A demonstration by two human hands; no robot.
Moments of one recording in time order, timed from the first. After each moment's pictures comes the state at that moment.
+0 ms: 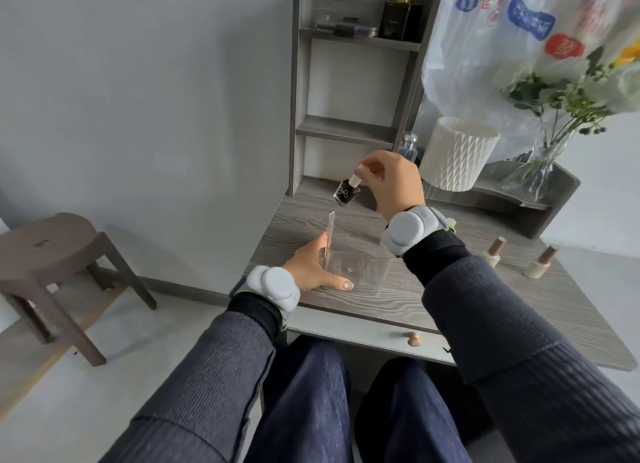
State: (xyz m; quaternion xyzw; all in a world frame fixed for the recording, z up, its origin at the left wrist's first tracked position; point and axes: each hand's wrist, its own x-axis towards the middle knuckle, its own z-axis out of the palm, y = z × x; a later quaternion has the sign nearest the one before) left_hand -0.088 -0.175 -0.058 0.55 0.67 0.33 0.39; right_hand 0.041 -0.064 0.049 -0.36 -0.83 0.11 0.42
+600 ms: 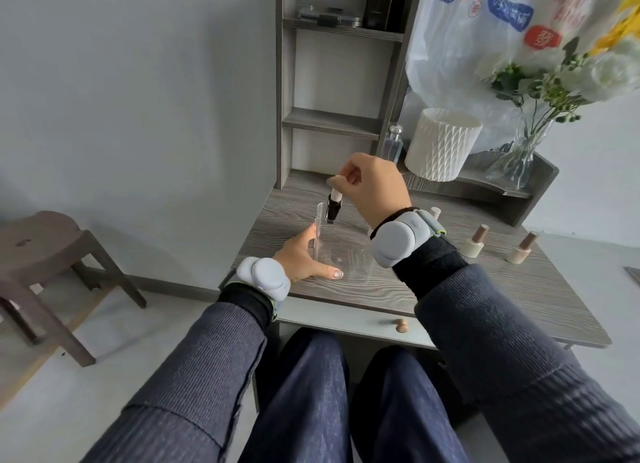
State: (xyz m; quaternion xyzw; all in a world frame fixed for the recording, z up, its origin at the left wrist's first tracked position) left_hand -0.083 -0.180 -0.056 0.54 0.67 0.34 0.38; right_hand 0.050 -0.106 0.054 -0.36 -0.86 0.11 0.36
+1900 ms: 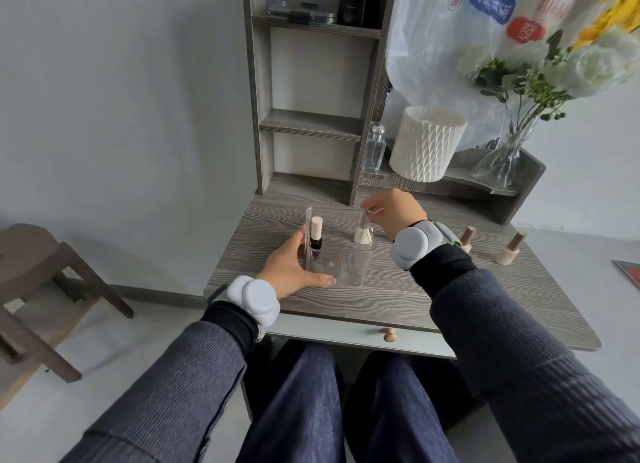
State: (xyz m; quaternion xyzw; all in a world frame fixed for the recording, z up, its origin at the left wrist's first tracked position) left_hand -0.067 -0.170 -0.054 0.53 0.67 0.37 0.36; right_hand 0.106 -0.038 0.021 -0.49 -0.85 0.14 0.15
